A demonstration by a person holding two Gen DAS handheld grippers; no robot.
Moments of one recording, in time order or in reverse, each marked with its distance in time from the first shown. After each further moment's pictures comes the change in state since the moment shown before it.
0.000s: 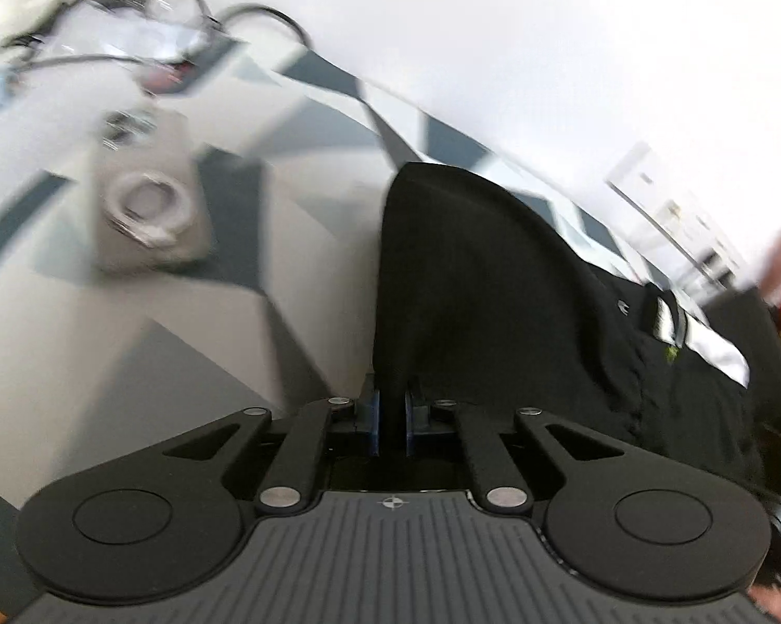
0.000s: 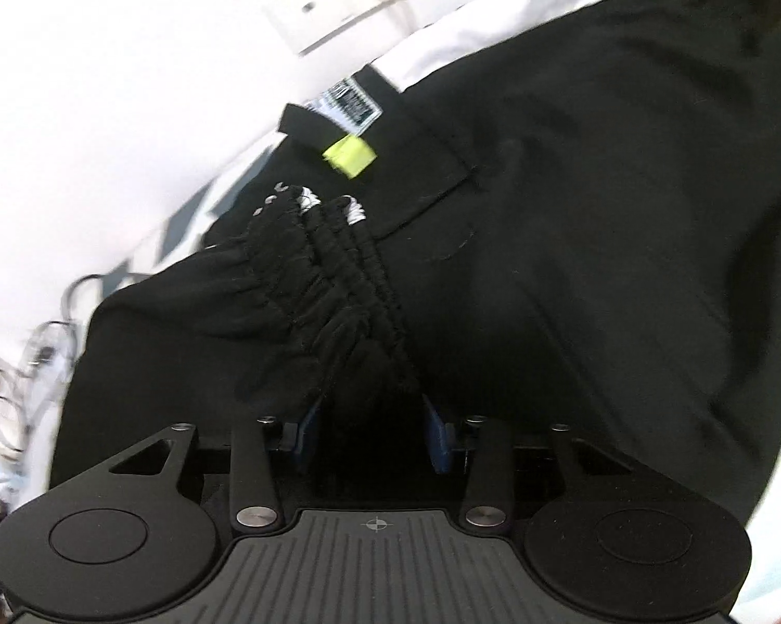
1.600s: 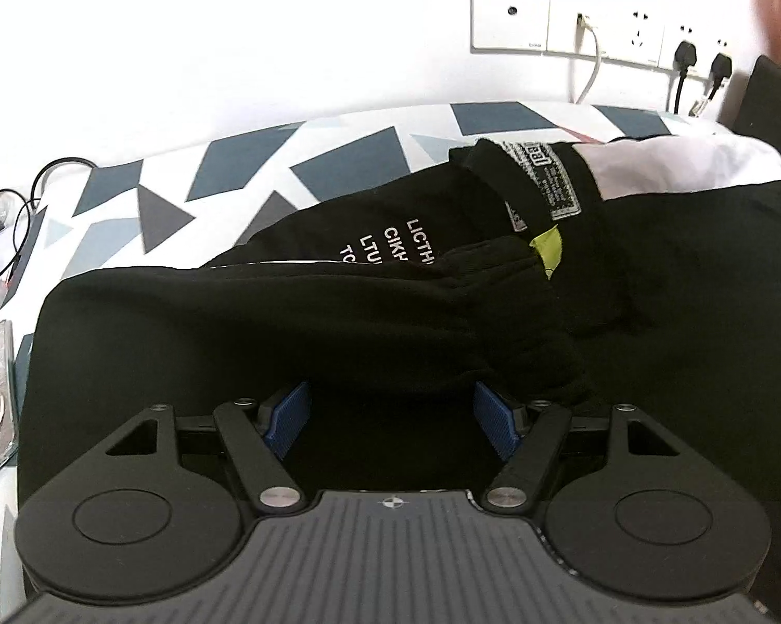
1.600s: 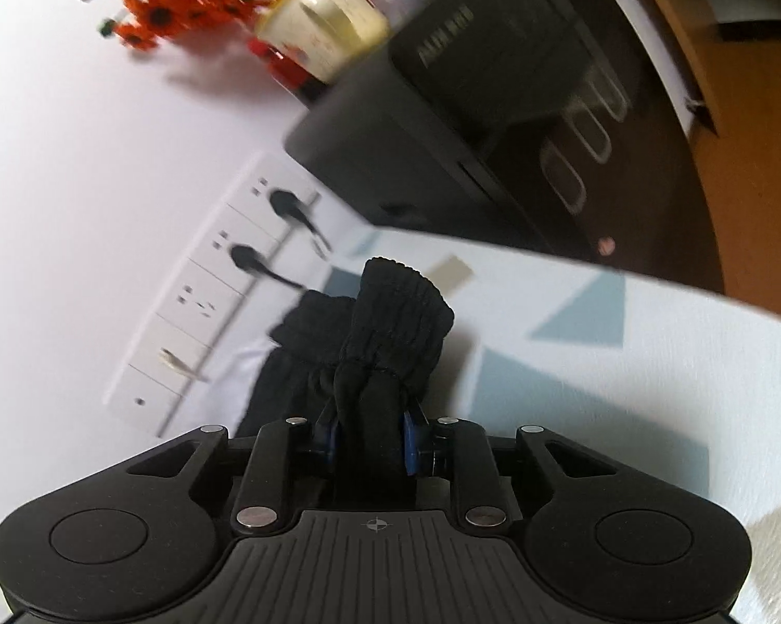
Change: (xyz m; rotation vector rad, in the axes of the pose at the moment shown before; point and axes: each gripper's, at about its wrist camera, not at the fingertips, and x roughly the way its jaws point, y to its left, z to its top) left arm 0.134 -0.241 -0.028 0.496 0.036 0.258; right arm -0.076 -0.268 0.144 0.355 -0.505 0.068
